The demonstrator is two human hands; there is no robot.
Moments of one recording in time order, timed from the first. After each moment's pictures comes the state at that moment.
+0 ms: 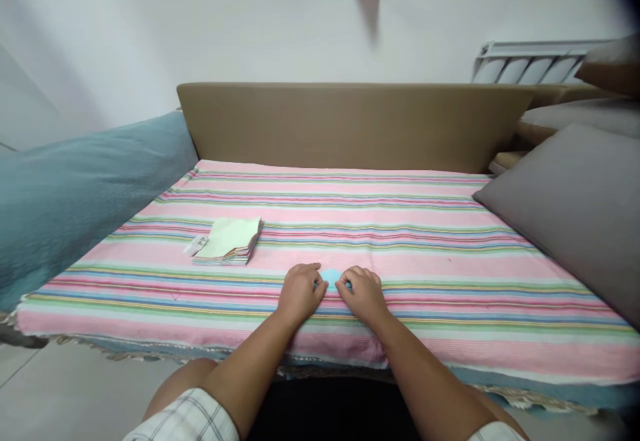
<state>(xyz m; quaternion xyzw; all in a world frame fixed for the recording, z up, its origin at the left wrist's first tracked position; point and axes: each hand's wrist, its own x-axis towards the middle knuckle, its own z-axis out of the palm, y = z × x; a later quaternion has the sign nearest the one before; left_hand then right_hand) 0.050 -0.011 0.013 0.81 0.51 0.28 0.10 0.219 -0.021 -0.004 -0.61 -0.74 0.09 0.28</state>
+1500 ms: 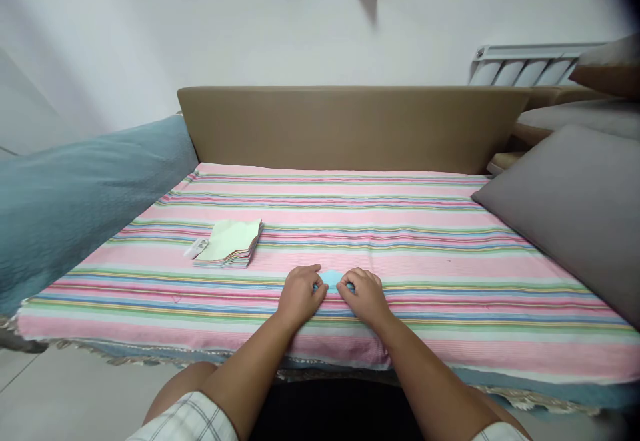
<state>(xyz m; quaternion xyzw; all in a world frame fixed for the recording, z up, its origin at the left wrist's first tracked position) 0.047 -0.012 0.012 0.81 0.49 0.30 0.10 0.222 -0.022 -0.003 -0.59 -0.73 0.13 0.31</state>
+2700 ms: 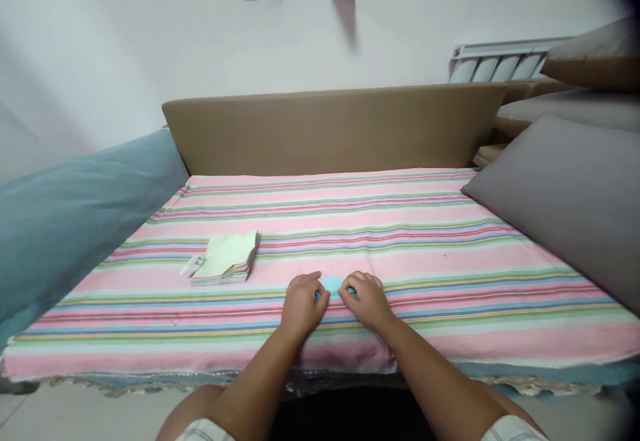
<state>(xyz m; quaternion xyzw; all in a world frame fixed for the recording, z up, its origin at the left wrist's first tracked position) 0.047 -0.010 0.012 0.82 0.49 0.29 0.08 0.220 -0.023 0.001 -0.60 -0.73 0.13 0.31</state>
